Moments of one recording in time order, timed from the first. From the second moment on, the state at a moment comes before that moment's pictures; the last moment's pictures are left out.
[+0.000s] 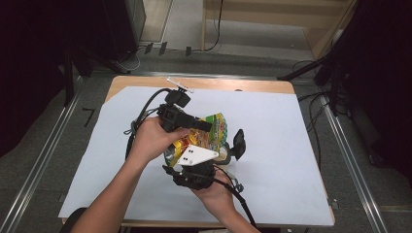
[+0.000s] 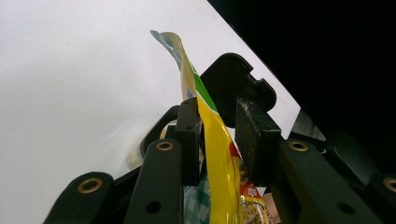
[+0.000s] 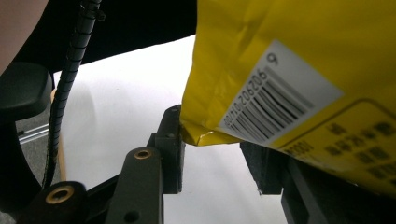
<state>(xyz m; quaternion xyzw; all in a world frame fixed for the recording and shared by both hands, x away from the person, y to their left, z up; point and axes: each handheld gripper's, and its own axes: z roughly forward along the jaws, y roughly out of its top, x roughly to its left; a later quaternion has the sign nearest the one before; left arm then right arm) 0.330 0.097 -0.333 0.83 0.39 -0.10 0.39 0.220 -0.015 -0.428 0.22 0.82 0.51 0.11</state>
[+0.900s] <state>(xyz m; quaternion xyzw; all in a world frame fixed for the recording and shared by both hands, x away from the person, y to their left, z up) 0.326 0.105 -0.329 0.83 0.40 -0.09 0.39 0.220 -0.010 -0.426 0.21 0.82 0.51 0.10</state>
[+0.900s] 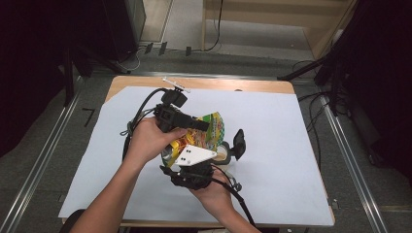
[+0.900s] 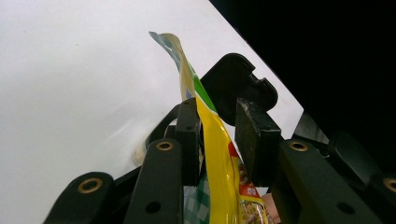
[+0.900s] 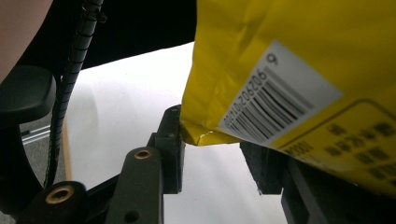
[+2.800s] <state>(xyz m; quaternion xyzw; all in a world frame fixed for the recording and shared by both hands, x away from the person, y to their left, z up) 0.326 0.097 -0.332 0.83 0.38 -0.10 0.39 0.218 -0.012 -0.427 0.21 0.83 0.51 0.10</state>
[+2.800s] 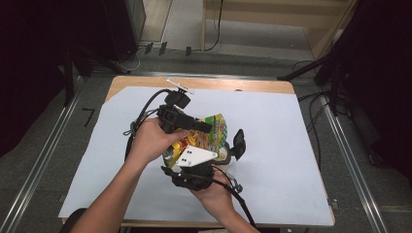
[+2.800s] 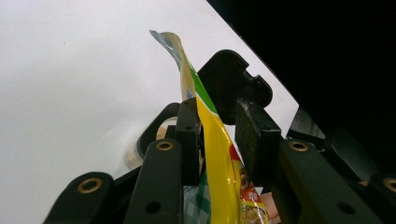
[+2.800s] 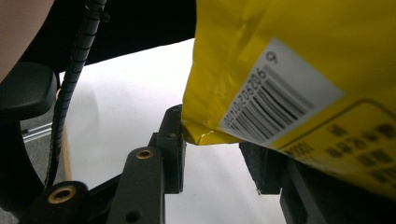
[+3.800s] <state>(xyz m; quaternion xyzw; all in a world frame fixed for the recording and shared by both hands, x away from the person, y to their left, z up) 0.327 0.097 -0.333 0.83 0.39 -0.10 0.39 0.218 -0.012 -0.428 0.22 0.83 0.51 0.10</state>
